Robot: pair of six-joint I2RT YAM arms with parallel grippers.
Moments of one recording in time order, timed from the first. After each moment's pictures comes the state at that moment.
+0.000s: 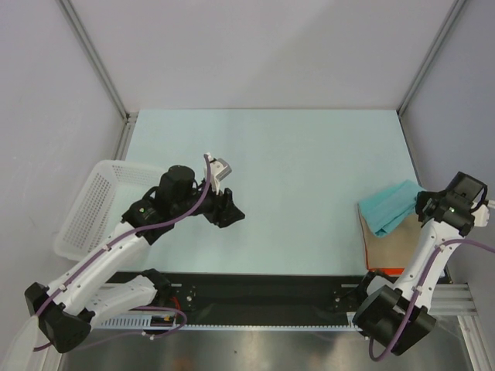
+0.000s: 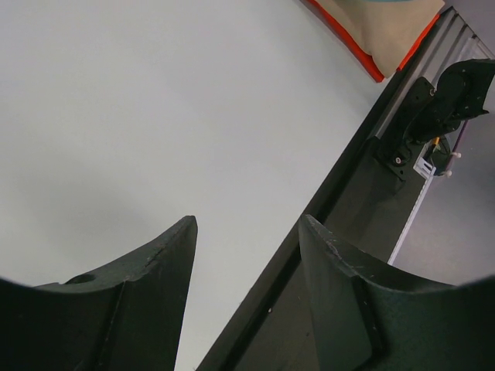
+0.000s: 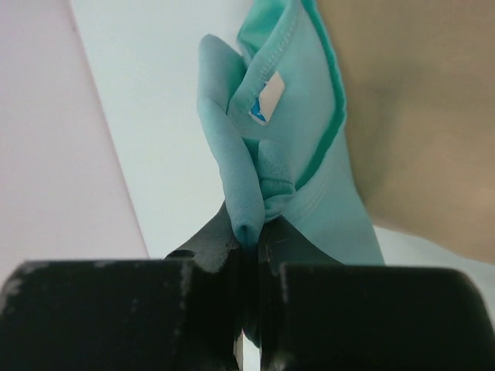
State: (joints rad) left arm -0.66 0.94 0.91 -0.48 0.40 -0.18; right arm -0.65 0.93 0.95 -0.80 -0.03 1.10
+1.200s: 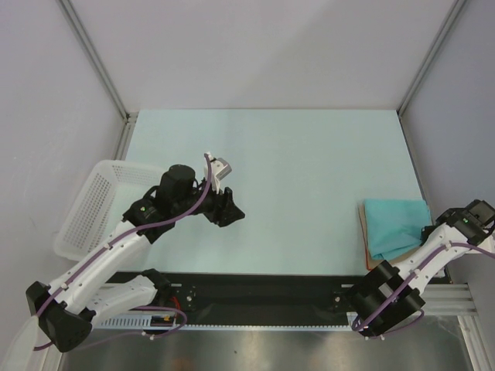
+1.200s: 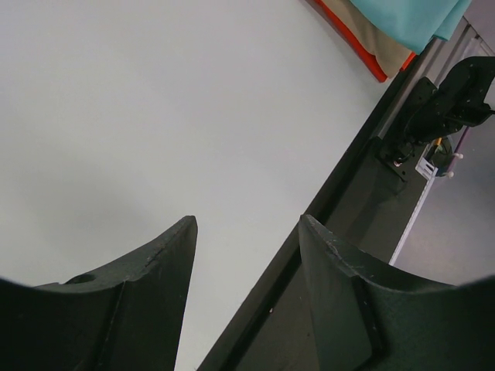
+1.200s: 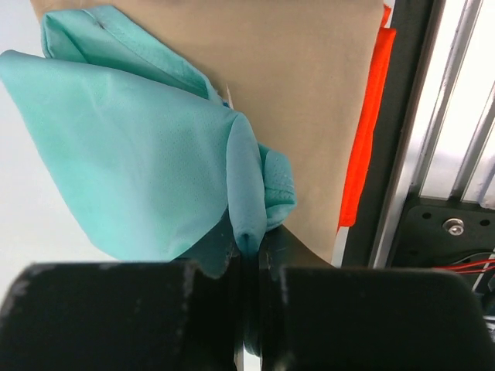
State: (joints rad) left arm -0.65 0.95 0.91 -0.48 0.41 -0.18; right arm -0.96 0.98 0.85 -0.97 0.03 0.66
